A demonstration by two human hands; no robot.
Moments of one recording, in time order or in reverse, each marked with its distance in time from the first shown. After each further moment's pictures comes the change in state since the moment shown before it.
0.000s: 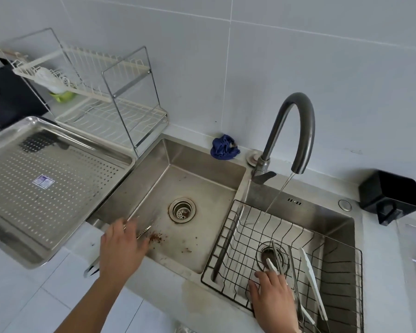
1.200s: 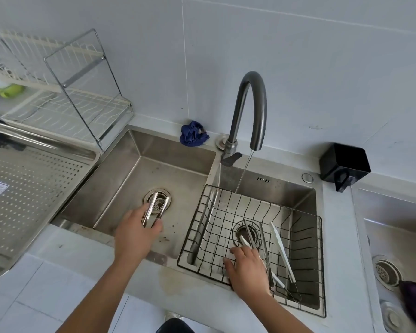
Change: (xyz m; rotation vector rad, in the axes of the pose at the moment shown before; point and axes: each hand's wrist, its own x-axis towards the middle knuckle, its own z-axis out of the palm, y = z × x) left_hand -0.001 0.104 -0.030 -0.547 -0.144 -0.169; right_hand 0.002 0.005 -0.001 0.108 -0.191 0.066
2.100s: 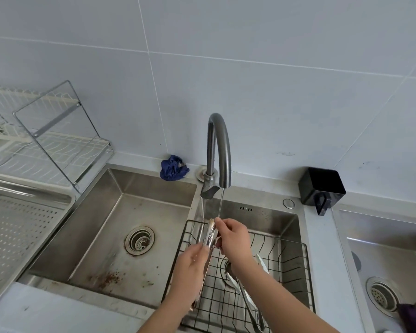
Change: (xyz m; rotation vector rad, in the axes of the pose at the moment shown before) left_hand -0.037 0.123 0.086 -0.698 -0.410 -0.010; right_hand 0.099 -0.053 -0.127 1.081 0.136 0.208
